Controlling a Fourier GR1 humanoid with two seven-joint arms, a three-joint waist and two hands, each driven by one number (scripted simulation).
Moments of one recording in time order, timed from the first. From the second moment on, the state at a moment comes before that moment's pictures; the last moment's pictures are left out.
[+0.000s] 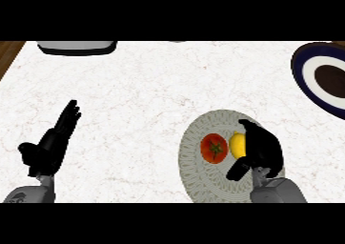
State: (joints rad) left arm -0.06 0.26 0.01 -1.34 0.07 0.00 -0.12; right arm -0.15 -0.08 0.29 -1.57 0.98 0.19 0.85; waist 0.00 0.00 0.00
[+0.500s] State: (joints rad) left arm -0.04 0.25 0.04 -1.37 0.06 -0.03 -0.11; right arm -0.08 -0.16 0.21 -1.56 0.91 0.13 0.62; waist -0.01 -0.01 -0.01
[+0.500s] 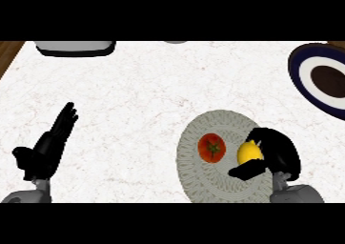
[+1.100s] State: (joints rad) left arm 0.01 0.25 0.07 -1.38 0.07 -0.02 -0.14; right arm 0.08 -0.57 -0.41 -1.34 0.55 0.01 0.08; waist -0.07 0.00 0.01
